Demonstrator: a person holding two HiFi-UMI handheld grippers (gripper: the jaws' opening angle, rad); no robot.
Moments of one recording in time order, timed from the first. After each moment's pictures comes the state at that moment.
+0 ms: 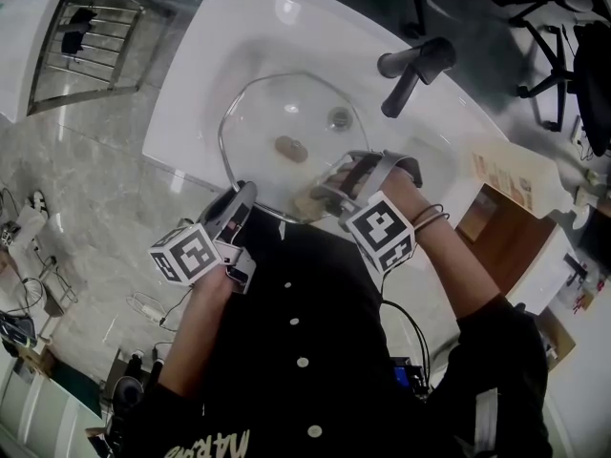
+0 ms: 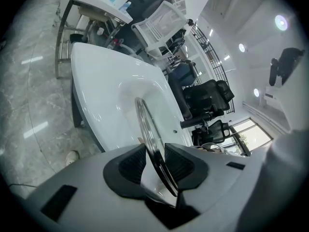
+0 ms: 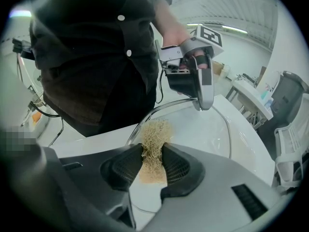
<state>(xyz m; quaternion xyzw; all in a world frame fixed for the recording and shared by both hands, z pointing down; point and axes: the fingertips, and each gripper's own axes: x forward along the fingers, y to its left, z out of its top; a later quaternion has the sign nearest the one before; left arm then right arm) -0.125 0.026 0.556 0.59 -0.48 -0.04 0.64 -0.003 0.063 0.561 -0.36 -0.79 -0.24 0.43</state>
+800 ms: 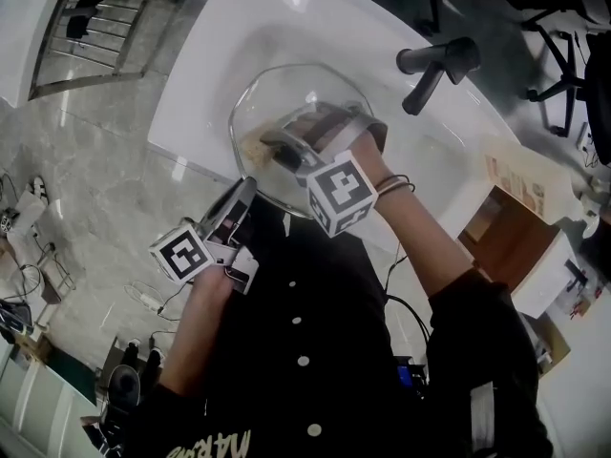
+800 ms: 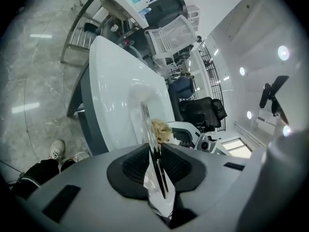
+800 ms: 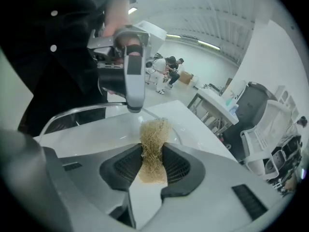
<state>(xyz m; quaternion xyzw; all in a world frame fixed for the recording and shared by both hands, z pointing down) -0.138 0.035 0.550 0.55 -0.47 -0.14 0.67 -0.124 -0.007 0.567 -0.19 -0.86 -0.28 0.37</state>
